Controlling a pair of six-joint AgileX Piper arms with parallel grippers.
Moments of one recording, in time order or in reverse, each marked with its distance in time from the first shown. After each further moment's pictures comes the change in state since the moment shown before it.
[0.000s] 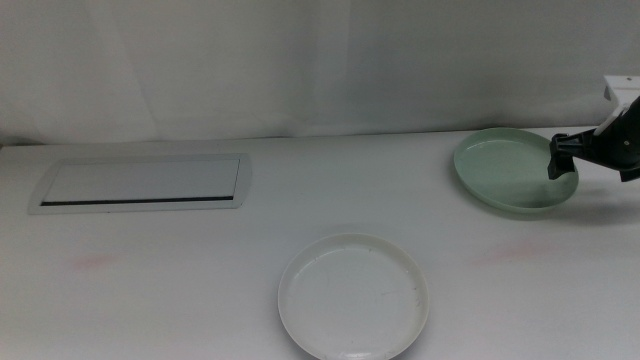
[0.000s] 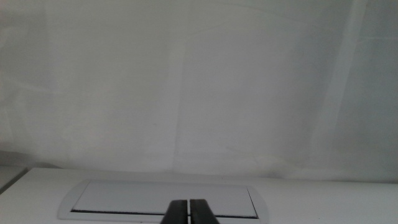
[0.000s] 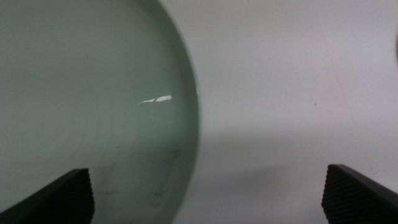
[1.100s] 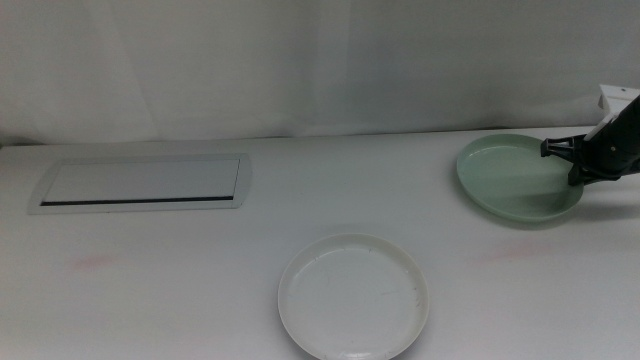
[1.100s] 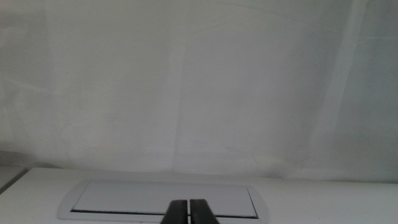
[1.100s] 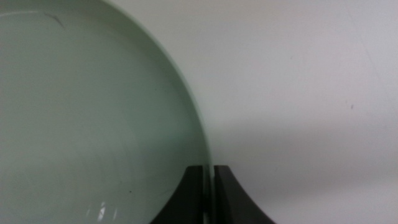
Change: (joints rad) left arm 0.000 0.000 0.000 0.000 0.000 0.000; right arm -0.002 0.065 -0.024 0.056 -0.033 0.054
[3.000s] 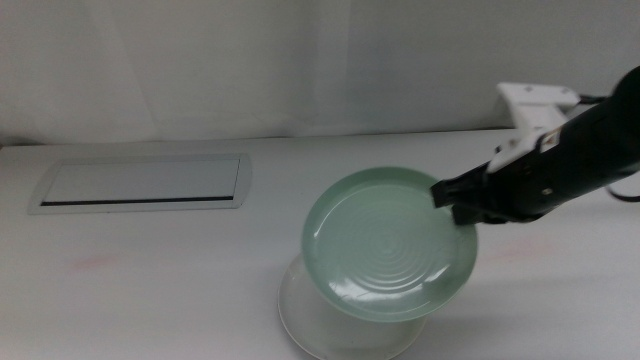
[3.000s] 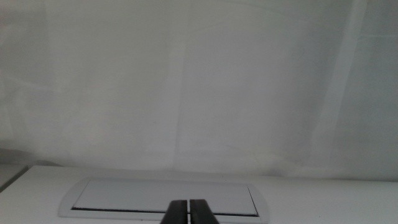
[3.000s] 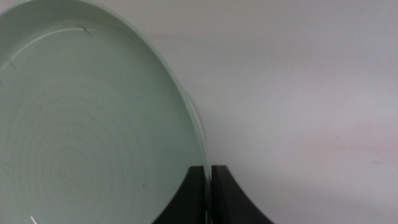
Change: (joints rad) left arm 0.000 0.000 0.000 0.000 0.006 0.000; right arm 0.511 -0.643 0.485 0.209 0.042 -0.006
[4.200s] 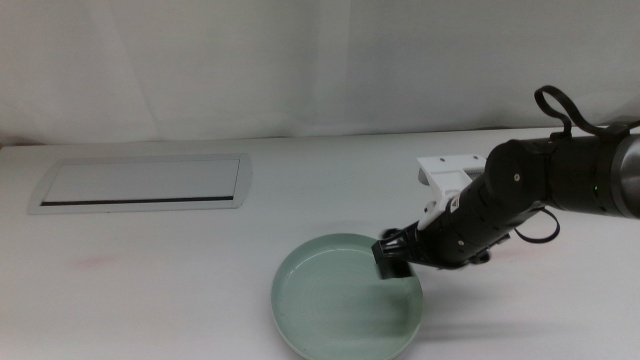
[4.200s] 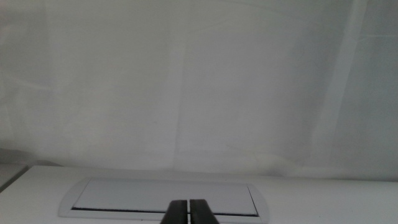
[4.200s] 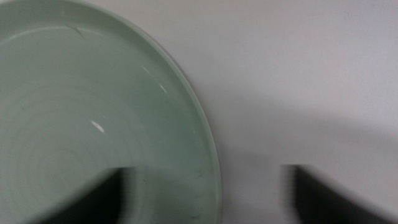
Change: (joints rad) left arm 0.000 0.000 0.000 0.000 0.000 0.000; right arm 0.121 0.306 -0.011 -0.005 -0.165 0.027
